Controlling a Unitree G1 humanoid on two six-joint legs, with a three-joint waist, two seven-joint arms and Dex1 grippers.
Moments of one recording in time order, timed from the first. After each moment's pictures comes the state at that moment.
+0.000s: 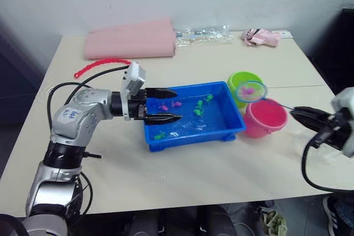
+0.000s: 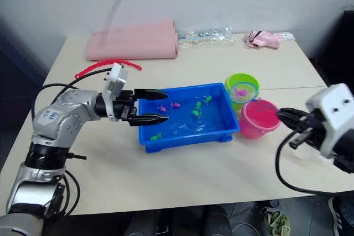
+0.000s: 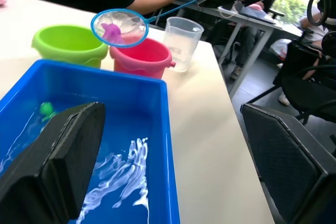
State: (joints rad) left arm -0.71 0.59 -0.09 0.00 -0.59 0.62 -1.12; right arm 0.08 -0.90 -0.84 -0.81 0.52 1.06 0.80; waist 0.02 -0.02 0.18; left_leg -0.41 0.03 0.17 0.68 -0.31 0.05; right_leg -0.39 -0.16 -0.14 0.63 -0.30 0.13
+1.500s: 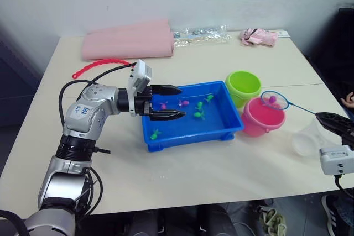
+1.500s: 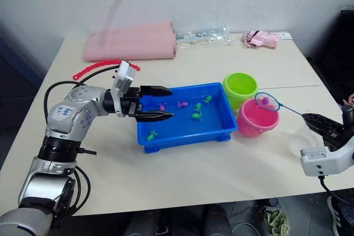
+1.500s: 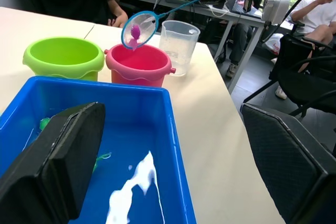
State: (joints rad) left arm -0.75 0.53 -0.08 0.09 -0.51 0.56 -1.14; right arm 0.38 -1.11 -0.79 -0.31 -0.62 -0.68 0.59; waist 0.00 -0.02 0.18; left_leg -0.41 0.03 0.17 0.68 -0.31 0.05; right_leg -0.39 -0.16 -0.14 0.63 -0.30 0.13
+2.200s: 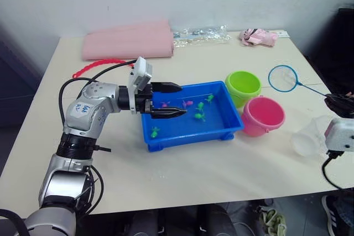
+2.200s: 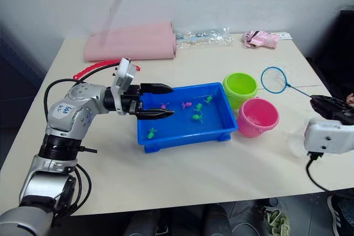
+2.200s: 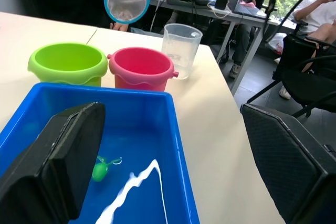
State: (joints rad) left arm -0.77 0.54 -0.08 0.11 -0.49 0.54 -1.14; right arm 0.23 -1.01 -0.71 -0.46 -0.14 -0.13 0.83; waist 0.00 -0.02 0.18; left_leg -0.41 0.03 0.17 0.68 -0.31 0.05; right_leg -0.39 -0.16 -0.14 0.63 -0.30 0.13
